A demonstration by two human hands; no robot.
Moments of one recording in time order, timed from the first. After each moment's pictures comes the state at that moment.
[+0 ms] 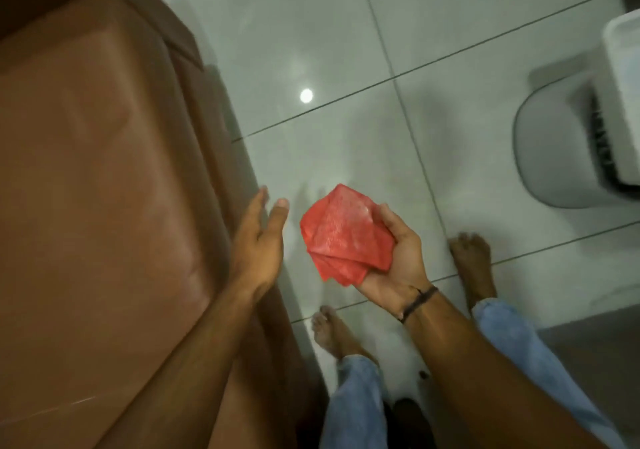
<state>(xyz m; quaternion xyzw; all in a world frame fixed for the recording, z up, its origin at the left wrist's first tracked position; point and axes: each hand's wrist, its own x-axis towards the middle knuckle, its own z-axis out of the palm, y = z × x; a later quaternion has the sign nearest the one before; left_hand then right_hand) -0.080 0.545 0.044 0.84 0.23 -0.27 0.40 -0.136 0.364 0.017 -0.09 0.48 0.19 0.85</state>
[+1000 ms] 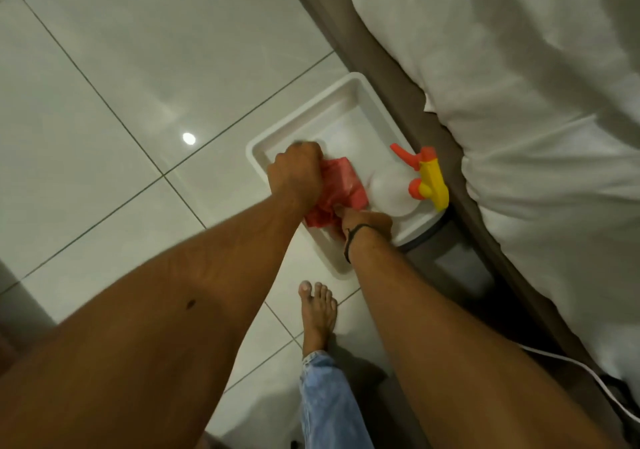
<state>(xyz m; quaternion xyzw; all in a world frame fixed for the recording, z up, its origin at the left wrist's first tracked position) 0.046 -0.086 -0.056 0.91 -0.22 -0.34 0.08 -0.077 -0.139 -0.076 -0.40 0.76 0.10 0.51</state>
